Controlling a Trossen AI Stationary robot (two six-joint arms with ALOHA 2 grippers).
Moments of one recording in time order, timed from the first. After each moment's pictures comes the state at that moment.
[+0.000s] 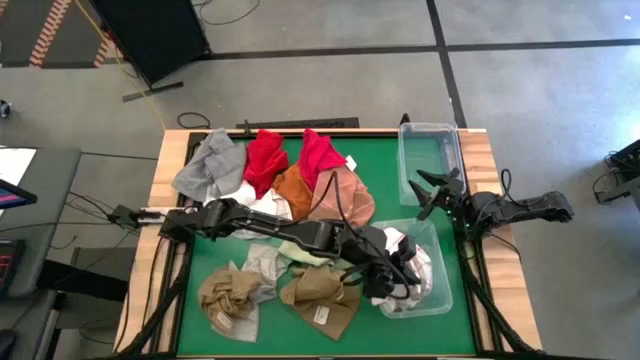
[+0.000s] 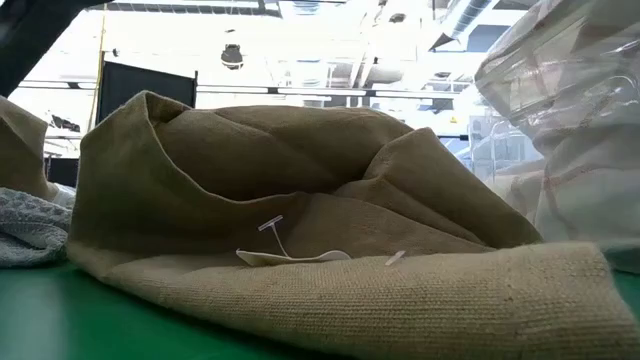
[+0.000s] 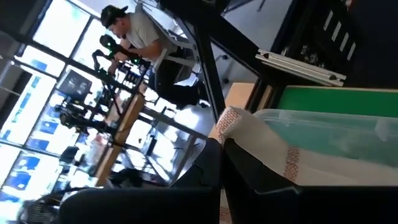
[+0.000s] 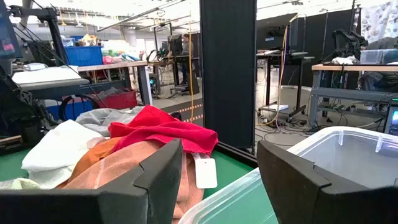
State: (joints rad) left arm -0.23 2.34 2.30 -0.19 0.14 1.01; right arm 0.15 0.01 0.01 0.12 0.86 -0.03
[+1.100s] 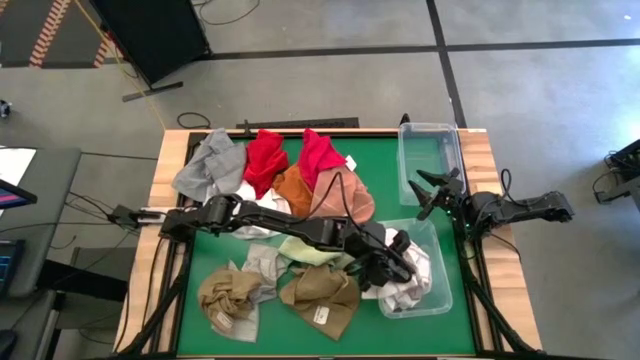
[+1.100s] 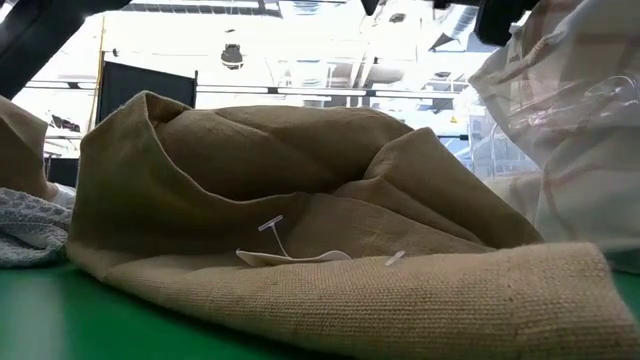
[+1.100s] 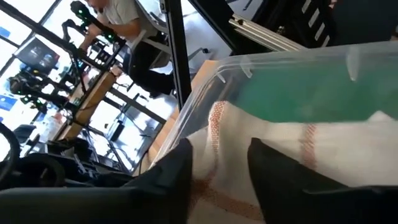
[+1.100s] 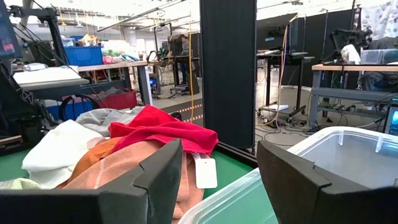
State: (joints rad) left arm -0.17 2.34 2.10 -0.04 0.22 0.89; right arm 0.15 0.01 0.01 0.12 0.86 -0.03
